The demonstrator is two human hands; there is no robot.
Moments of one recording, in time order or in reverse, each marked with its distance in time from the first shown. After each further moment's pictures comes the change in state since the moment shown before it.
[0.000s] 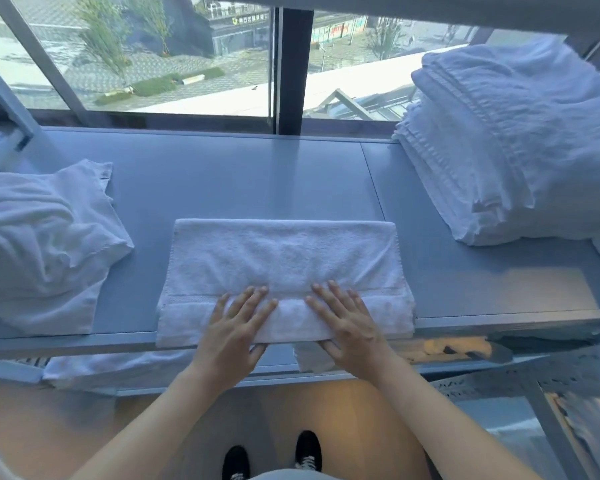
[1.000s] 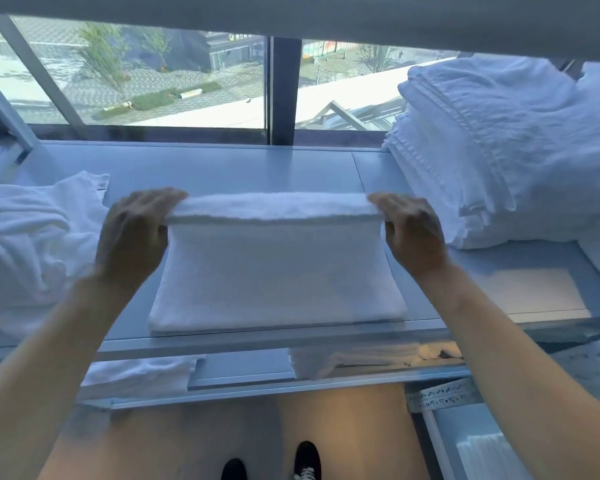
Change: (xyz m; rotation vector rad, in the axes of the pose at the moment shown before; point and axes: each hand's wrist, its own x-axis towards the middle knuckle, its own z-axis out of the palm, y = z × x) left_hand 0.065 -0.118 -0.151 -0.003 0.536 -0.132; right_hand 0.068 0.084 -0.165 -0.143 0.552 0.112
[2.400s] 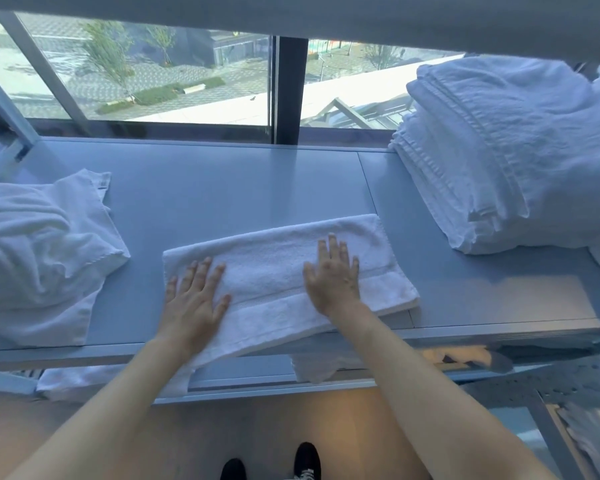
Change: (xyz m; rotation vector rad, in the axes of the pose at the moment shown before) left_hand -0.098 0.037 0.102 0.043 -0.625 -0.308; right_hand -0.036 -0.106 0.129 0.083 -0.569 0.499
